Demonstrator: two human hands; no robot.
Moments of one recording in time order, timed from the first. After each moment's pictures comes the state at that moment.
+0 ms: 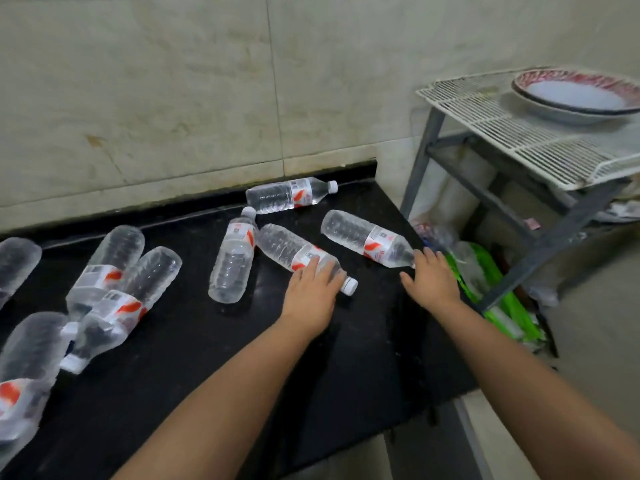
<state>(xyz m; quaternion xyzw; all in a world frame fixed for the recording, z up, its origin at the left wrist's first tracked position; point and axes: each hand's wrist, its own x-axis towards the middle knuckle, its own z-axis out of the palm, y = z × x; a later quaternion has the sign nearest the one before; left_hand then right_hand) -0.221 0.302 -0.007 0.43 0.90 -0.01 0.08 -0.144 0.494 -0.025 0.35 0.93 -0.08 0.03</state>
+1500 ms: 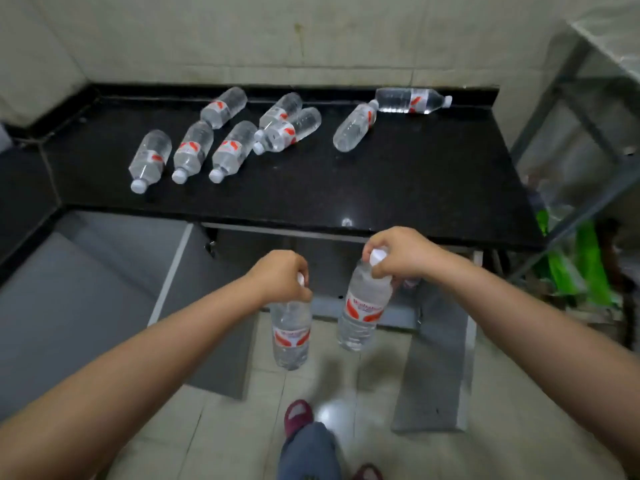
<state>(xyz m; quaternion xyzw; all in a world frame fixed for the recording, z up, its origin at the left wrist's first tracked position) 0.136 0.079 0.053 0.10 0.96 0.11 0.23 0.128 0.269 0.066 -0.05 0.94 -0.26 0.24</state>
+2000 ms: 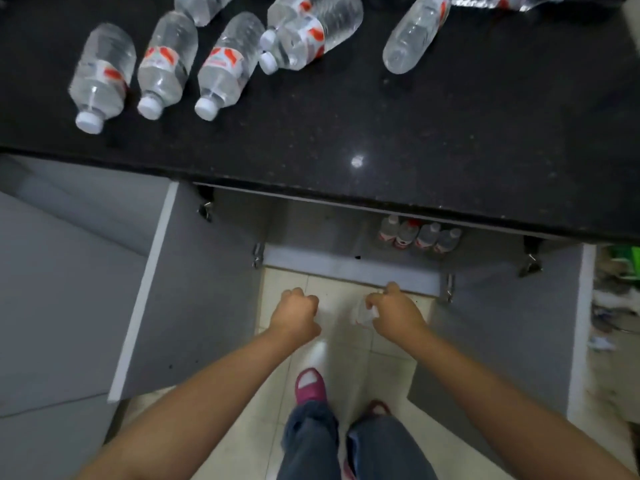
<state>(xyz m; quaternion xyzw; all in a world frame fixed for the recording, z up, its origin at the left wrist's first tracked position) 0.060 0.035 -0.155 0.03 0.93 0.09 0.37 0.067 0.203 -0.166 0.00 0.92 -0.14 0.36</state>
